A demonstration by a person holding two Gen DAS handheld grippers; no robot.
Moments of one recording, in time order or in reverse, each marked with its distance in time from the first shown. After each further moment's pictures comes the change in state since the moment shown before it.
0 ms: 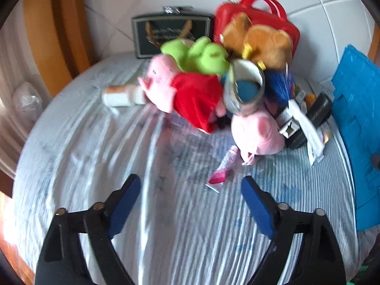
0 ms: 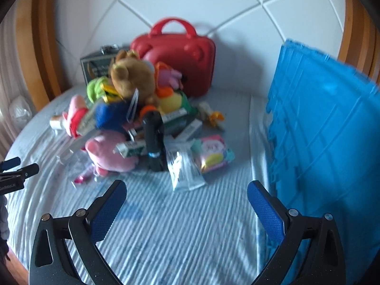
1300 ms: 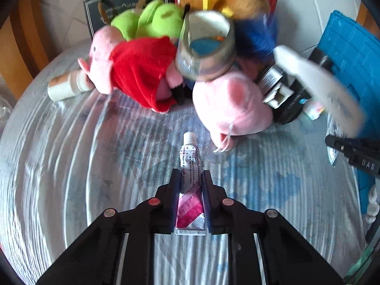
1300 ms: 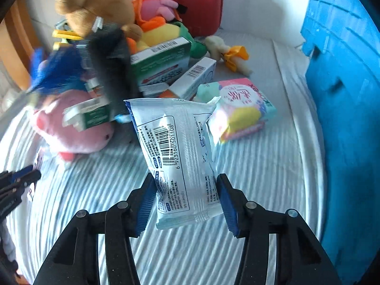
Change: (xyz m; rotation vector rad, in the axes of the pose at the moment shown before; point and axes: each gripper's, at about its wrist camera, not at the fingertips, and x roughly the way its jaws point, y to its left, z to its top) left arm 0.048 -0.047 -0.018 0.107 0.089 -0.102; right arm 0.106 0.002 -0.015 0.044 0.200 0.082
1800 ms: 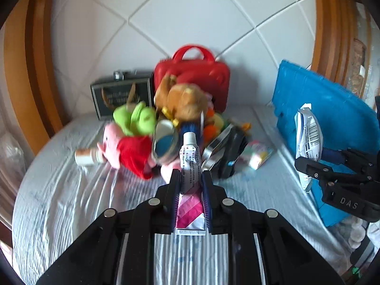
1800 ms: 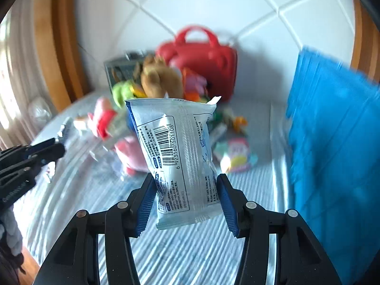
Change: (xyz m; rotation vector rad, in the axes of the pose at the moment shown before) left arm -0.169 -0.061 0.008 0.089 -0.393 -0.017; right arm -0.170 0.035 -0.018 -0.110 -0.360 0.041
